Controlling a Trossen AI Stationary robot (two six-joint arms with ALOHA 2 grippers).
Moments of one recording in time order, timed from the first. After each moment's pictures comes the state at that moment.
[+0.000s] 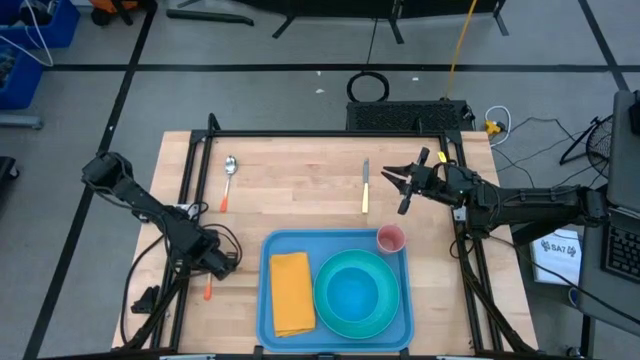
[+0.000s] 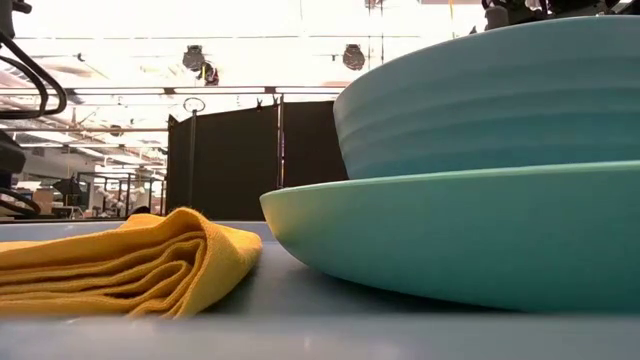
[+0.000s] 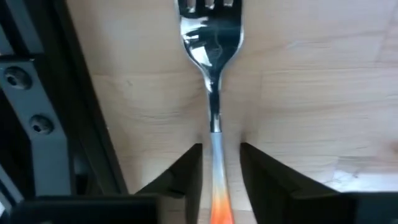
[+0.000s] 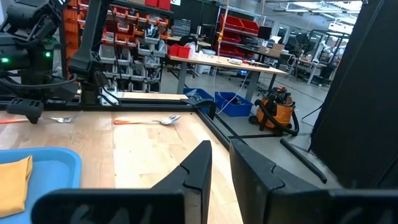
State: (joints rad) left arm -0.65 1.23 0.51 -0.85 0.23 -2.18; right arm -0.16 0.73 0.37 0.34 0.26 -0.17
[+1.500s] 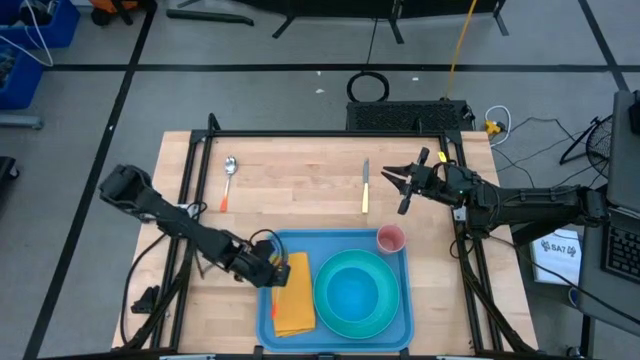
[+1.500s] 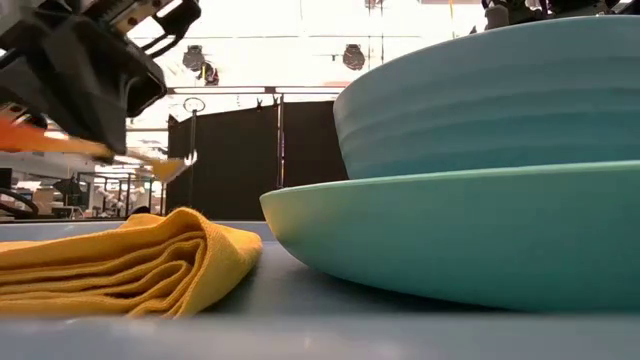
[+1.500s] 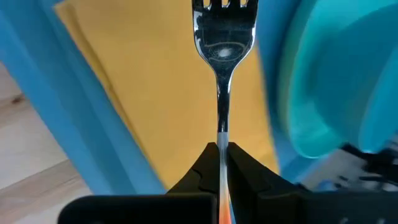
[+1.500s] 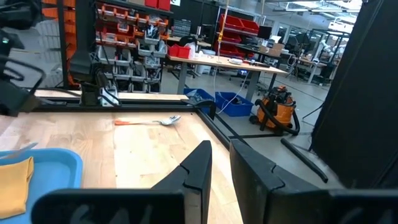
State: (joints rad) left arm -0.51 1.50 0.82 -0.25 -0.05 -1.85; right arm -0.16 0.73 0.37 0.34 0.26 -0.16
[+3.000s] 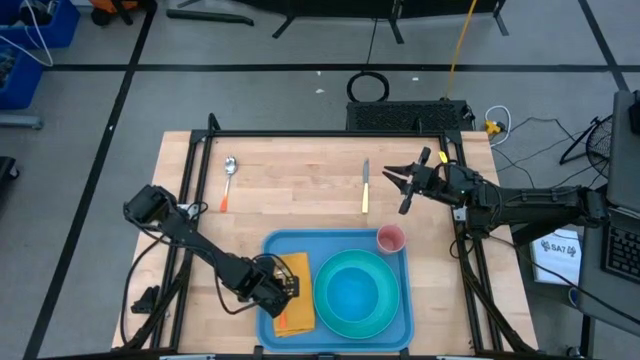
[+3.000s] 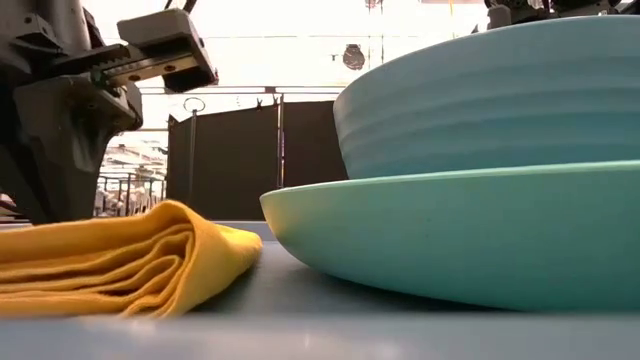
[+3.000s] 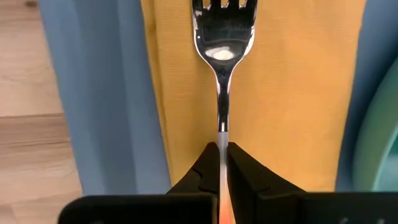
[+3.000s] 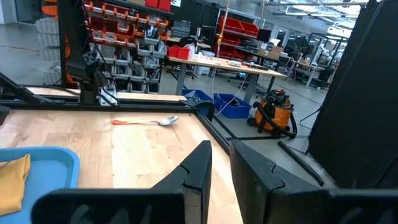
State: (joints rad) left arm -0.60 1.81 1.08 -0.51 -0.12 -2.20; right arm -0.16 0.71 0.37 0.33 0.26 -0.19
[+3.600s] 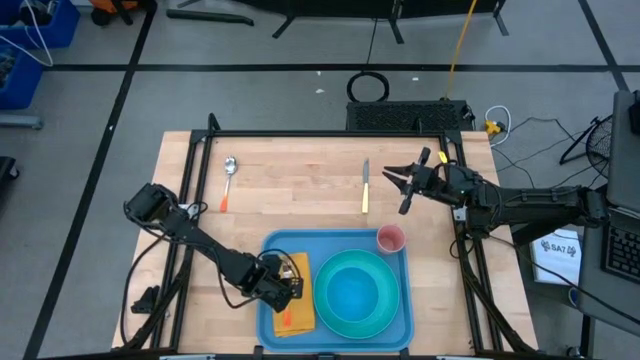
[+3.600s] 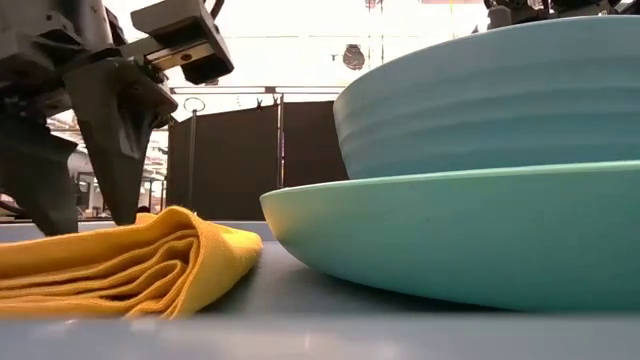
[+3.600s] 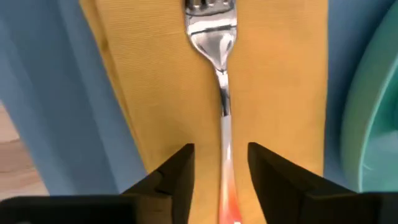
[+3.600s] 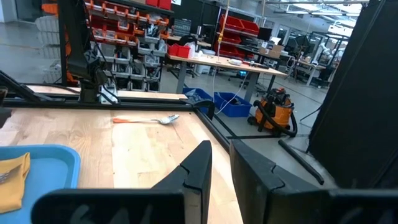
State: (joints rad) left arm -0.56 1.80 1.08 -0.46 -0.09 -2.04; right arm -0.16 0.71 0.37 0.32 0.26 -0.19
